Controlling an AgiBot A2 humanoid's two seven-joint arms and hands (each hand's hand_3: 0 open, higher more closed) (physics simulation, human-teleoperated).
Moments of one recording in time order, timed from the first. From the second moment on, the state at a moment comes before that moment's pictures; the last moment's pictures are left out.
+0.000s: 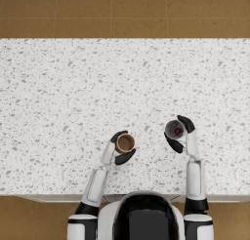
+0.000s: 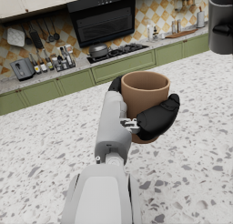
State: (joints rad) left arm 0.06 1.43 0.29 -1.74 1.65 -0.04 0.00; right arm 0.19 -1.35 -0.01 1.84 1.80 0.09 0.01
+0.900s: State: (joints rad) left arm 0.21 1.54 0.34 -1.58 1.69 -0.05 0.00; right arm 0.33 -1.45 0.25 1.96 2.67 0.12 0.01
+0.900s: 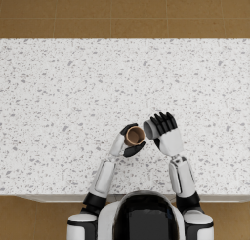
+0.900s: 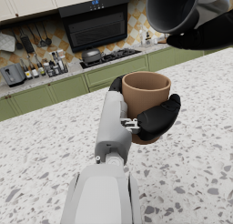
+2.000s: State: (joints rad) left arm 0.28 1.50 0.41 -1.51 1.69 -0.04 0.00; right arm 0.32 -1.51 0.32 2.04 3.43 0.11 0.01
